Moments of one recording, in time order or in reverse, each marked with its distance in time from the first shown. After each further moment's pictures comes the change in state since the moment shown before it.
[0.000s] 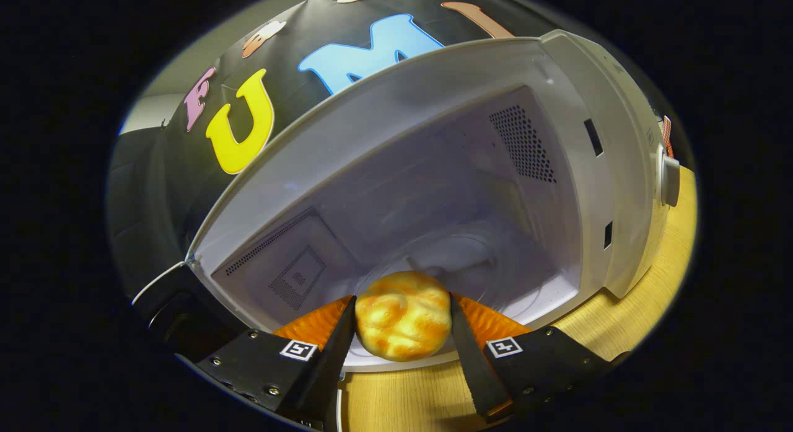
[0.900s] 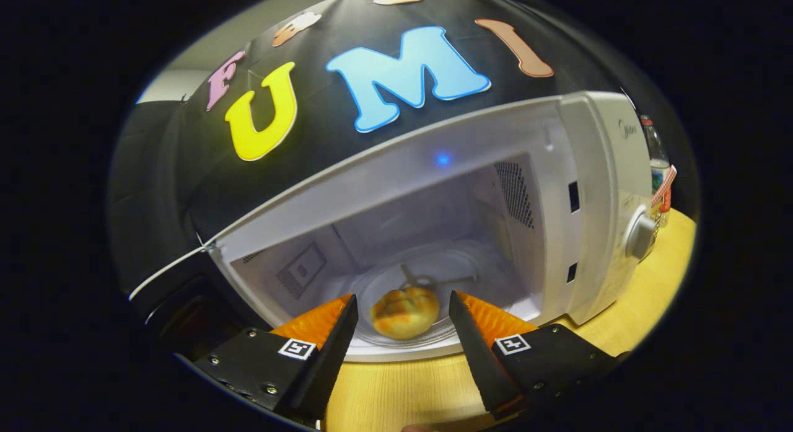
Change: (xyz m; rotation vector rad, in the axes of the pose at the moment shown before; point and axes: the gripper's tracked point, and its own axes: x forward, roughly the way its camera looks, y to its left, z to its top) arm -0.055 0.006 0.031 -0.172 -0.026 0.019
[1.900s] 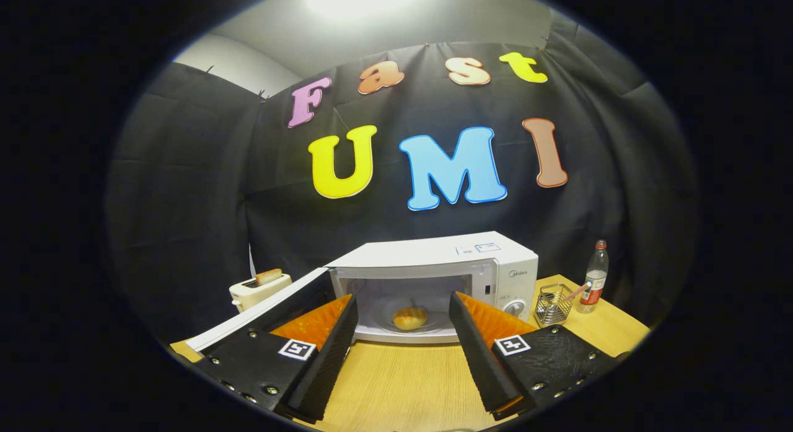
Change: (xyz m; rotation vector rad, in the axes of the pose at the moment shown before) arm -0.230 0.039 0.072 -0.291 -0.203 0.072
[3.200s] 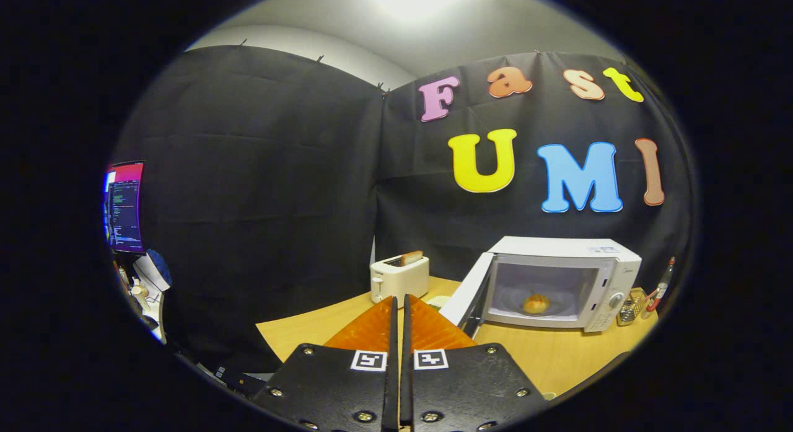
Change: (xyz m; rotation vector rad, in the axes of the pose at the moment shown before) arm -0.117 0.215 -0.025 -0.114 0.061 0.517
